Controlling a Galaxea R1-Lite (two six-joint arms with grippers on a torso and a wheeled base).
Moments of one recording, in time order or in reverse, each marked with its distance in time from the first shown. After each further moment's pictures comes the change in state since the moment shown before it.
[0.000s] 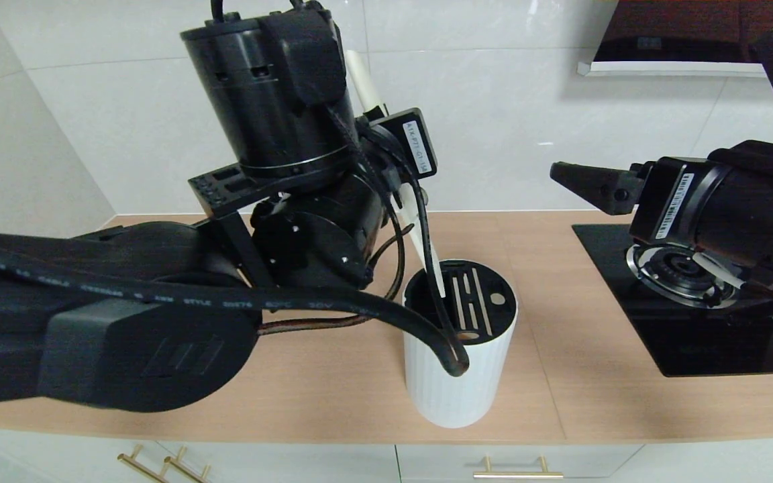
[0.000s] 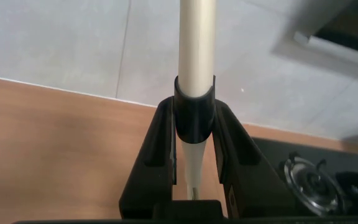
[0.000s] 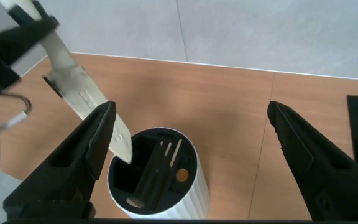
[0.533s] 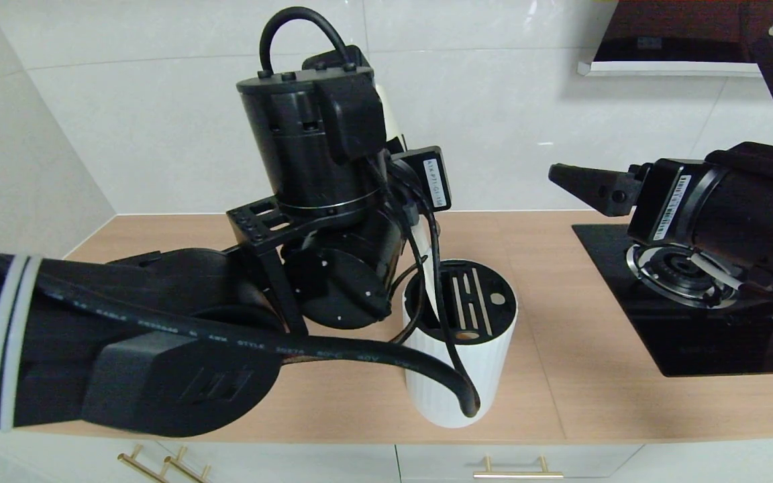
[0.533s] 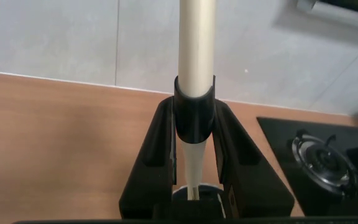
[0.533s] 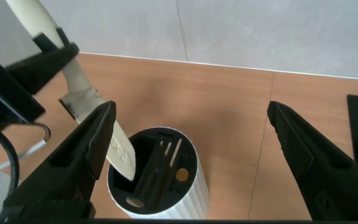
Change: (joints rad) left arm -0.021 0.025 0.042 -0.004 0.004 0.028; right arm 0.000 0.003 0.002 0.000 -0.001 0.000
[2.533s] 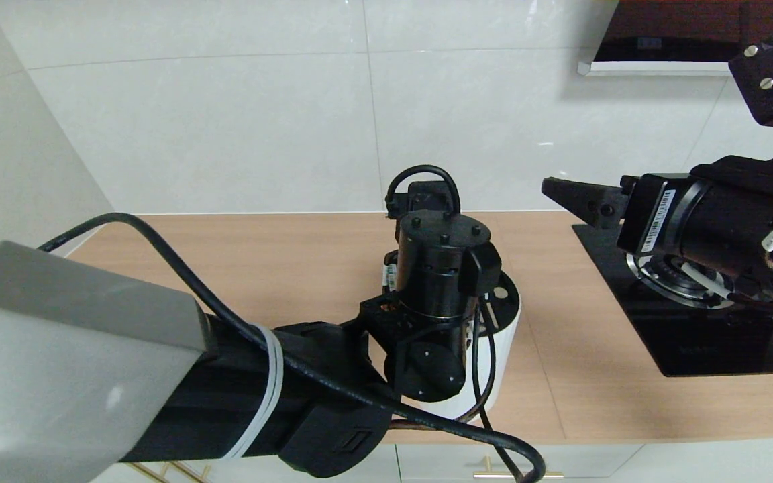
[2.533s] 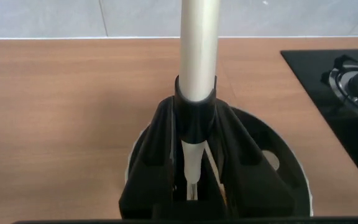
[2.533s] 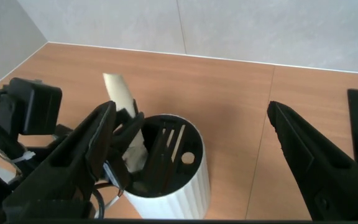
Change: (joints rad) left arm -0.053 0.211 0.046 -0.046 0.038 0.014; right arm 0.001 0.014 0.014 0.000 0.000 -0.001
